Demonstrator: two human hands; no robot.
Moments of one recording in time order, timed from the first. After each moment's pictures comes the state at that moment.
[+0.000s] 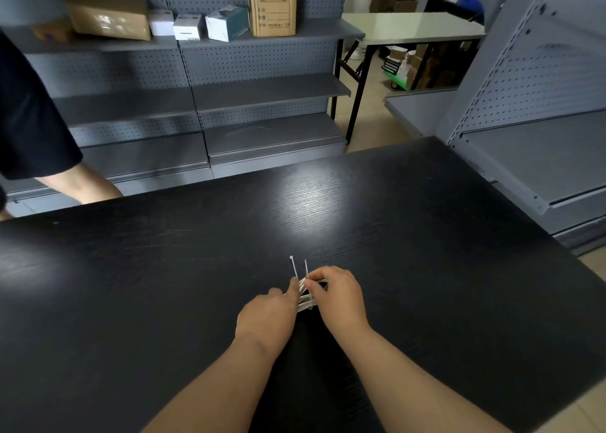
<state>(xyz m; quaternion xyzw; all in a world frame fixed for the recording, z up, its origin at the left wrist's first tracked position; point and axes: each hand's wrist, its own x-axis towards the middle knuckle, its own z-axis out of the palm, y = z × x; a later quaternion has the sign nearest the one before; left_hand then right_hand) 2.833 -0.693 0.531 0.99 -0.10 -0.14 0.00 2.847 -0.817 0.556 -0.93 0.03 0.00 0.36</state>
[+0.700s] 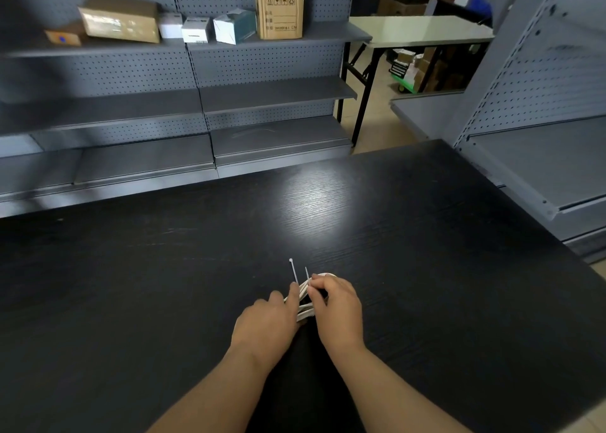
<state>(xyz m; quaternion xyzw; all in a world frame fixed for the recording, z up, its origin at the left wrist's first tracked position) 2.821 -0.694 0.525 0.99 -0.12 -0.10 -0.02 2.835 -0.816 0.533 -0.92 0.03 -0.06 0.38</state>
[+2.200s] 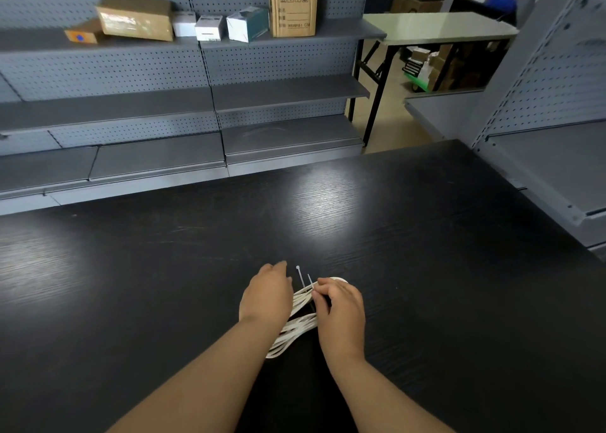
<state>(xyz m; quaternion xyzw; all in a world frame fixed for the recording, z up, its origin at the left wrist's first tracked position) 2.864 -0.684 0.535 0.97 0.08 -0.07 0.24 2.833 -0.802 0.518 -0.92 0.04 -0.08 0.39</state>
